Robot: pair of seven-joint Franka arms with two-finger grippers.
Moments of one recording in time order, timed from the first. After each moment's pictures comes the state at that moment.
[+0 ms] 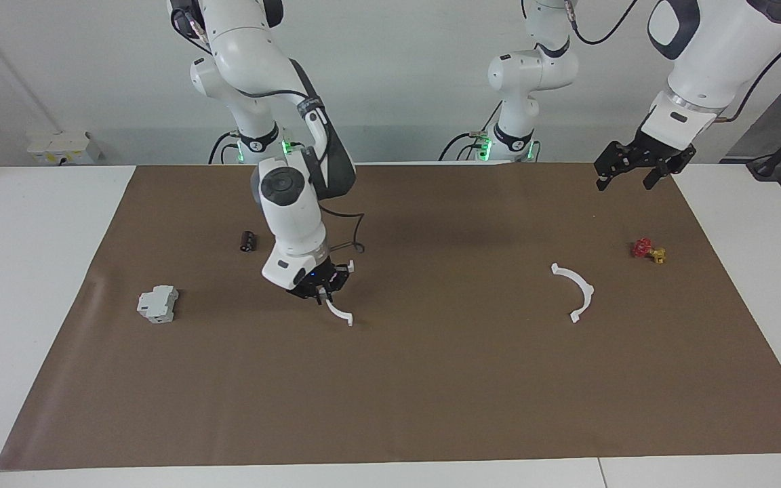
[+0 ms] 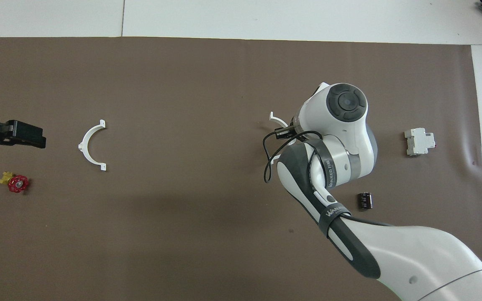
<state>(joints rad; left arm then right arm) 0.06 -0.04 -0.11 -1.66 -0.03 1.59 -0.01 0.46 0.42 -0.08 -1.78 0.10 2.28 0.13</state>
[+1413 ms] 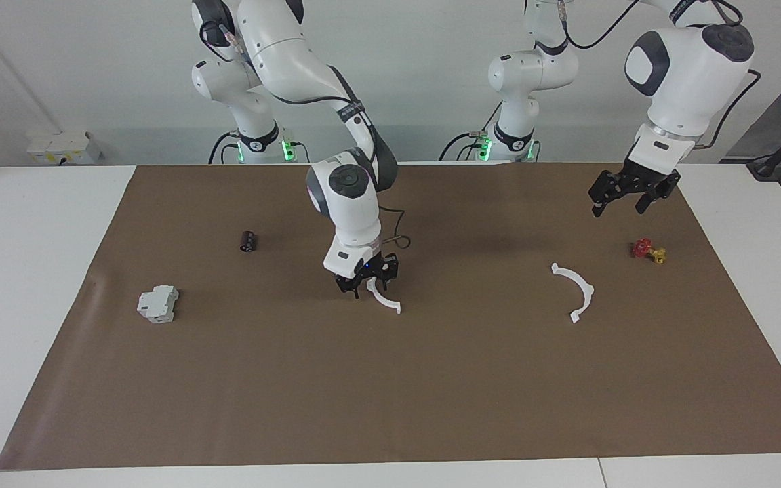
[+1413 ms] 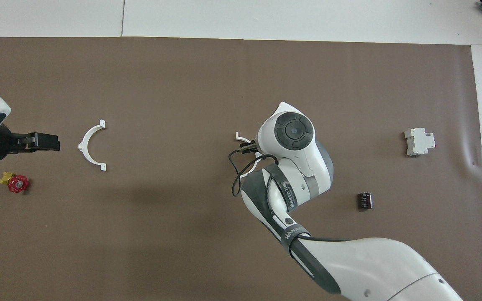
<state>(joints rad) 0.09 -0.12 -0.09 -2.01 -0.03 1.98 -0.01 0.58 0.42 -0.11 -1.80 0.09 2.35 0.22</state>
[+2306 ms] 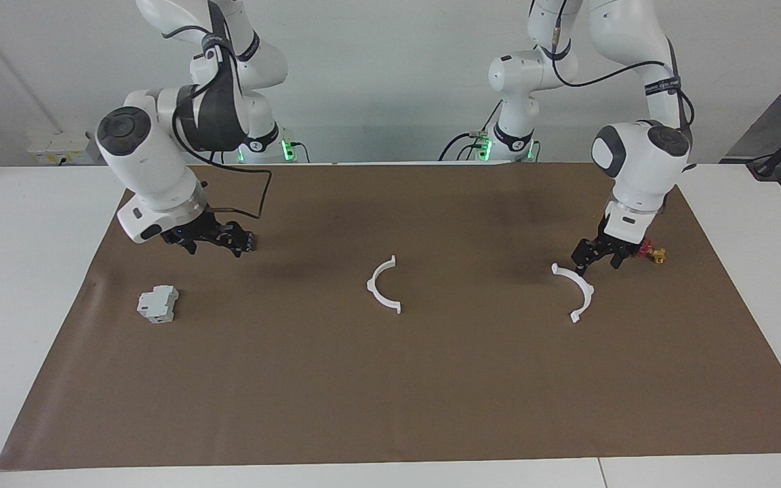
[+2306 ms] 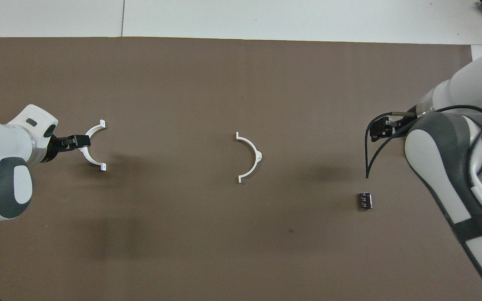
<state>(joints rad) 0.11 0.07 -0.10 -2.23 -0.03 2.47 -0.11 0.14 0.15 -0.13 -1.78 0.04 1.80 0.12</state>
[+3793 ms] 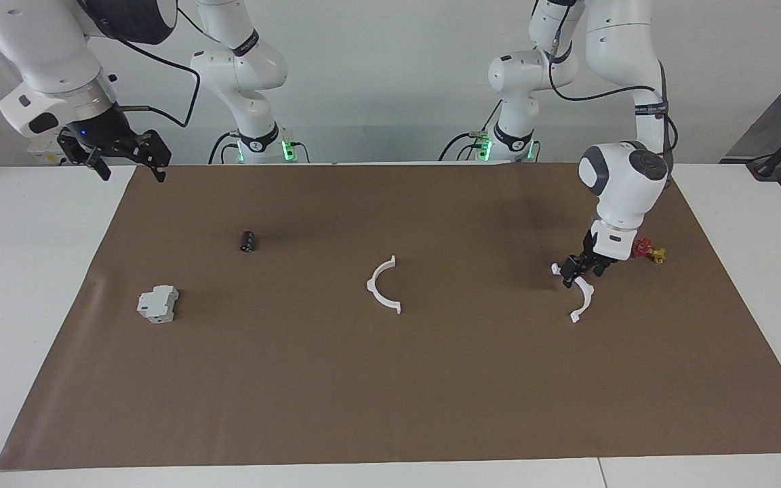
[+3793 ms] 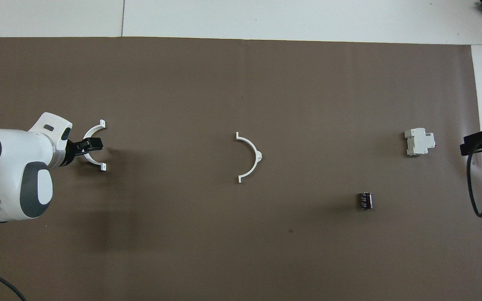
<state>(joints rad) 0.10 0.14 -0.11 -2.27 -0.03 2.58 -0.27 0.05 -0.03 -0.11 -1.60 -0.07 1.51 -0.06</state>
